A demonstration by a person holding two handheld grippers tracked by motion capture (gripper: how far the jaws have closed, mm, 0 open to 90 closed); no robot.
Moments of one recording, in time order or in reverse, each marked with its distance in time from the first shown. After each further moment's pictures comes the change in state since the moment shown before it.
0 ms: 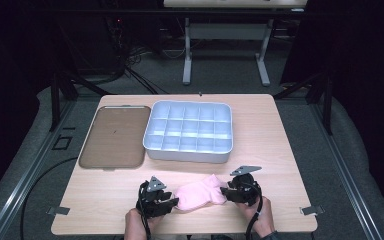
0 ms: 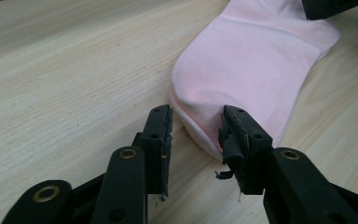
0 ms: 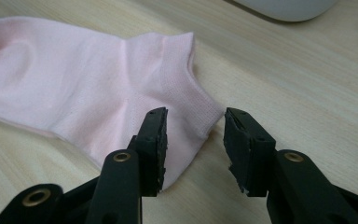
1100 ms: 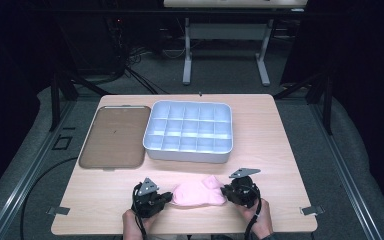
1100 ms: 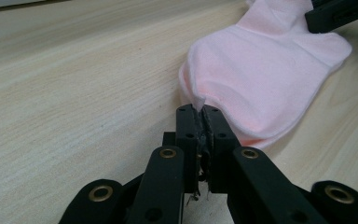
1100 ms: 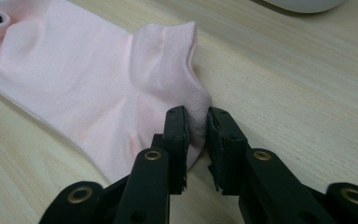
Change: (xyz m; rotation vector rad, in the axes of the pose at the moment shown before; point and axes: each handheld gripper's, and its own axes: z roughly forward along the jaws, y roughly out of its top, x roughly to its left) left arm 0.018 -0.019 0.006 -0.118 -0.019 0.008; right arm 0.003 -0.006 0.004 -0.011 0.014 0.003
